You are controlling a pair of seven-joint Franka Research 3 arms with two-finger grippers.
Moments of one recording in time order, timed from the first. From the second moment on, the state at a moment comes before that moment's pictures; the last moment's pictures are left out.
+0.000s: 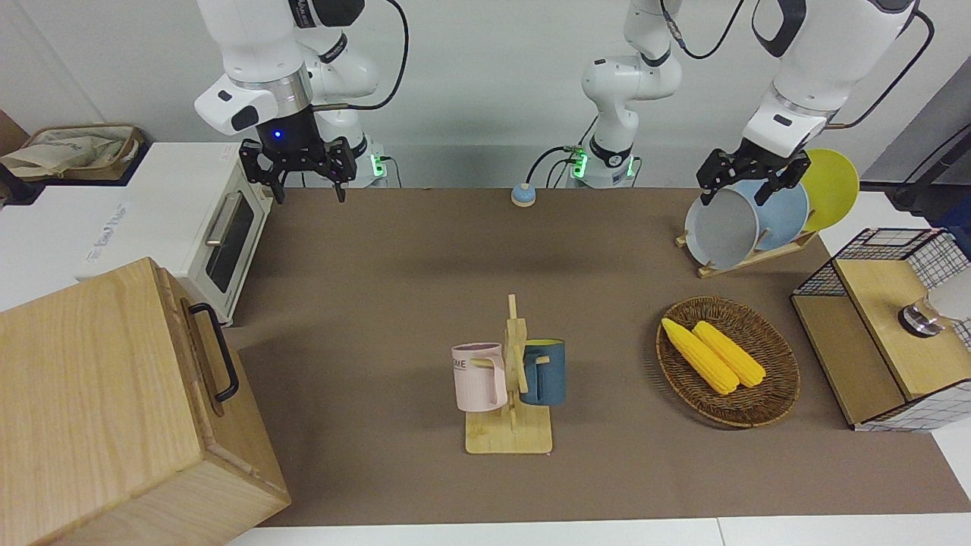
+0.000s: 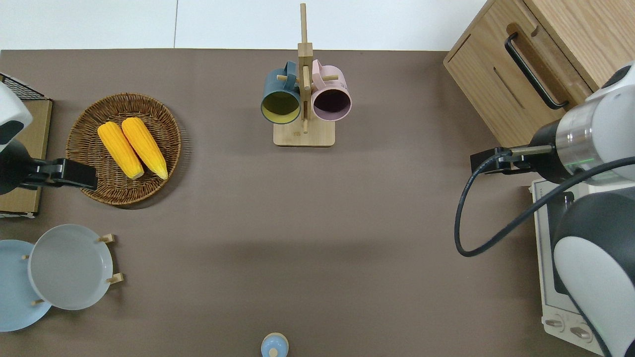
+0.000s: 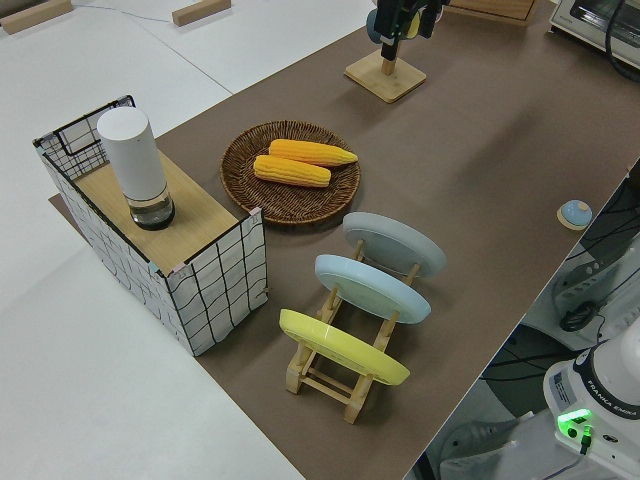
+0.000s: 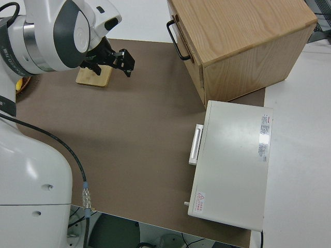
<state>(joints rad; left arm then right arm) 0.03 0.04 -0.06 -1.51 0.00 1.52 0.02 0.01 0.06 0.17 -1.46 -0.02 1.57 0.17</state>
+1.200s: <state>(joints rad) 0.03 0.04 -0.06 -1.51 0.00 1.52 0.02 0.01 0.06 0.17 -1.46 -0.17 1.54 0.12</state>
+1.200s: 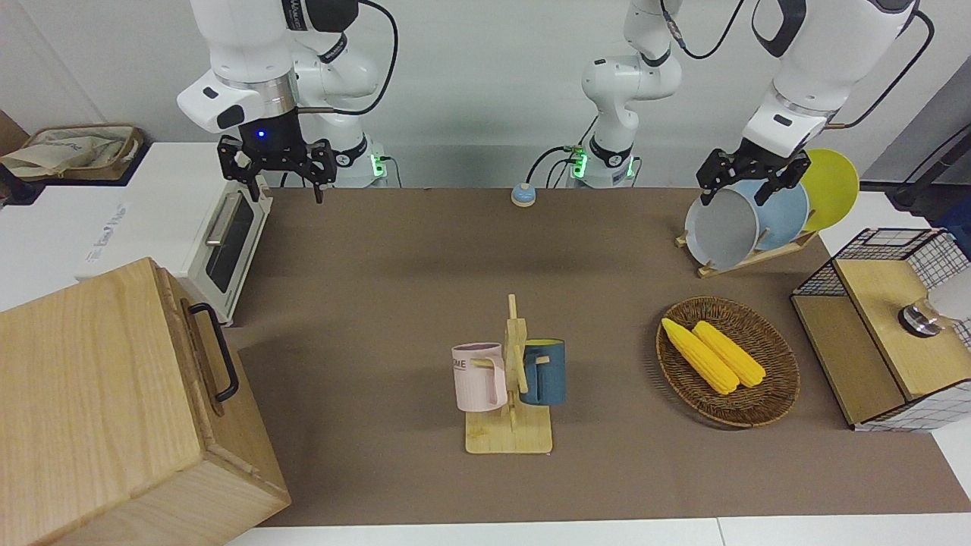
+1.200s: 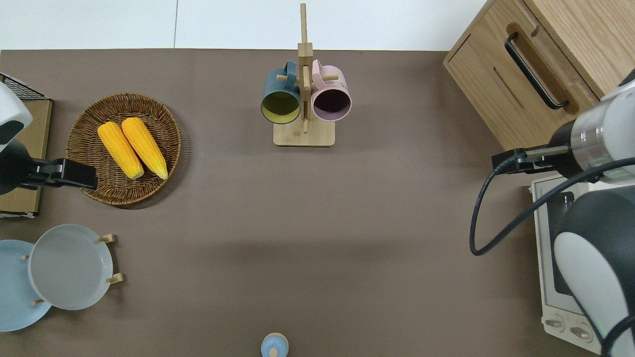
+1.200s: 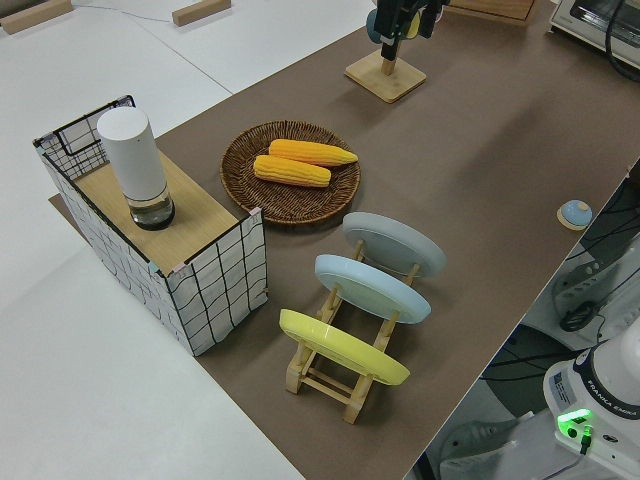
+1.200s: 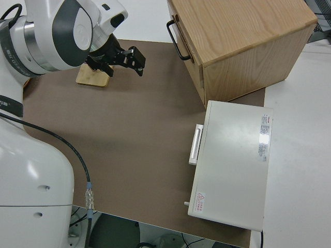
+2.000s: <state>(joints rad) 0.03 0.04 -0.06 -1.51 0.00 1.52 0.02 0.14 0.20 0.22 -1.64 -1.13 1.90 0.08</state>
